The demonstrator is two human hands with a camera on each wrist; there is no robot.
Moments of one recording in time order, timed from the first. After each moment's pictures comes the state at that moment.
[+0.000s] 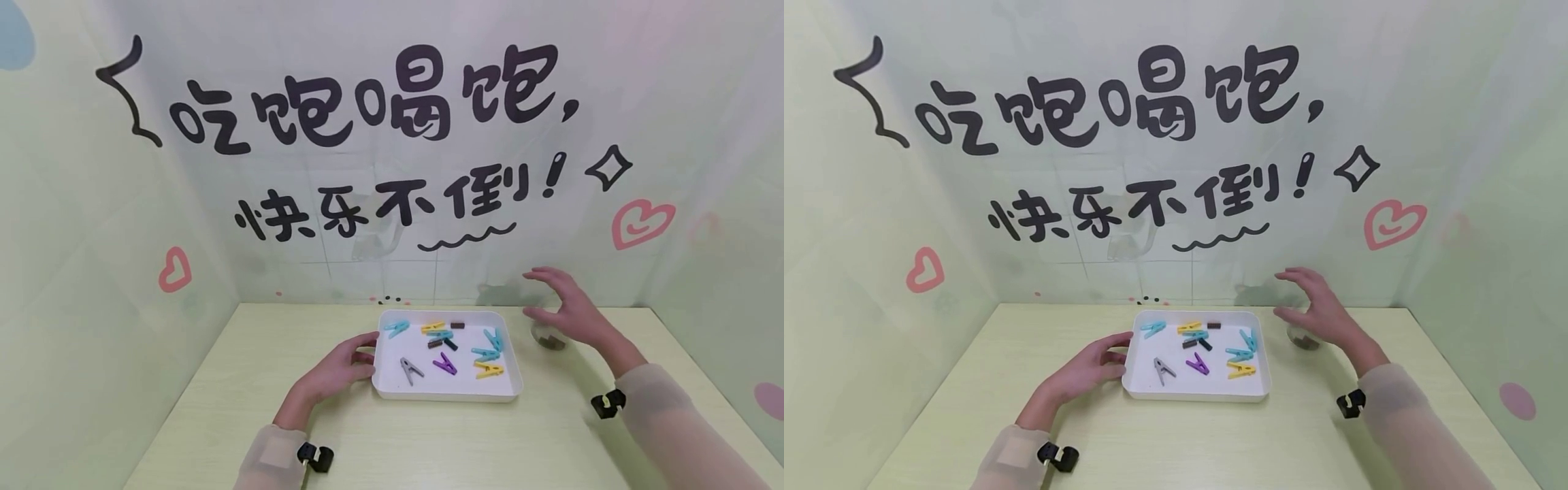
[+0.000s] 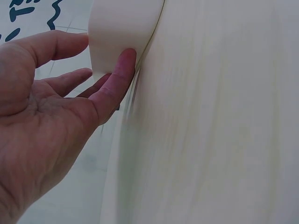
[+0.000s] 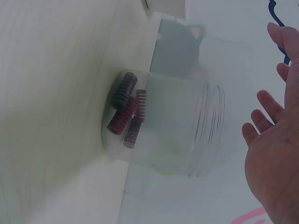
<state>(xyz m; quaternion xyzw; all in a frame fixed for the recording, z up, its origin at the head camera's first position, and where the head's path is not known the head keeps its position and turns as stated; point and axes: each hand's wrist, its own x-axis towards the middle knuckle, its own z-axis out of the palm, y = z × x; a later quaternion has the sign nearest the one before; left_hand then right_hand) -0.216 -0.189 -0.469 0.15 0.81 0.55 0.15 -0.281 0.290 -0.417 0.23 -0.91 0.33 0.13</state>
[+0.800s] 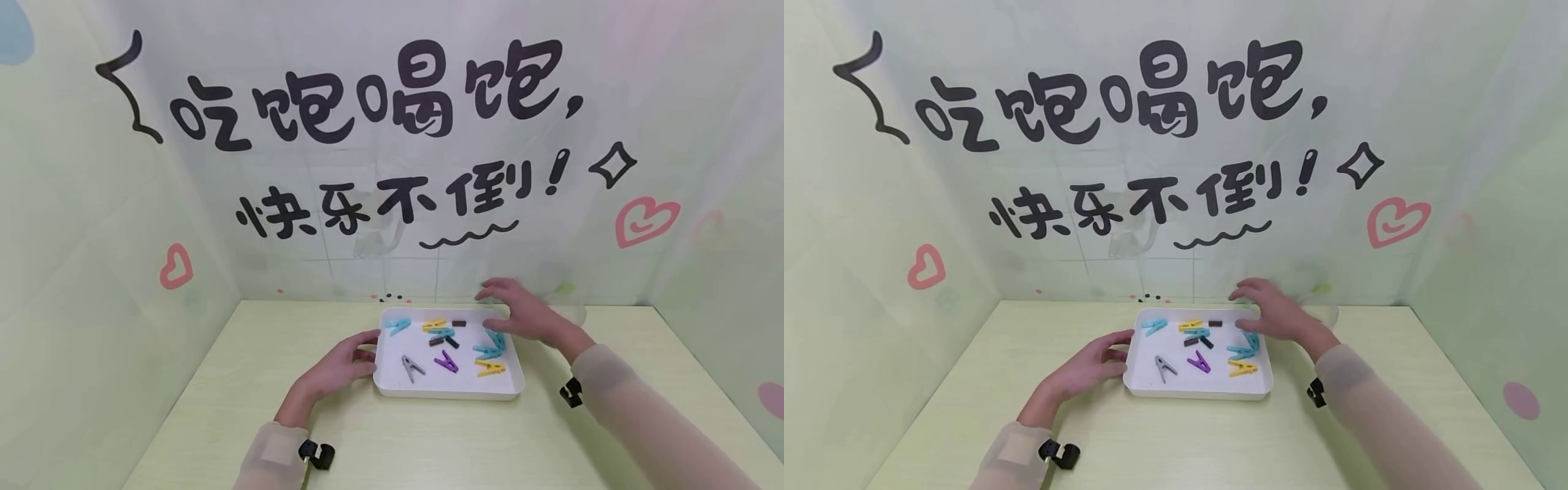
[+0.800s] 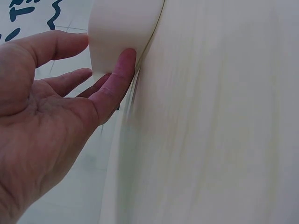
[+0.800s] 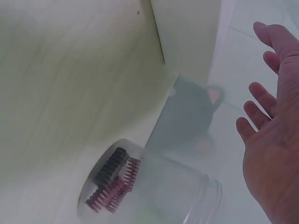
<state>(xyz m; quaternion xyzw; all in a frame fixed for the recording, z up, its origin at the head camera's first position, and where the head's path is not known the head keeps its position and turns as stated) -0.217 -0.189 -0.470 0.15 0.81 0.55 0.15 -0.302 0.222 -0.432 0.28 -0.92 0.26 0.00</state>
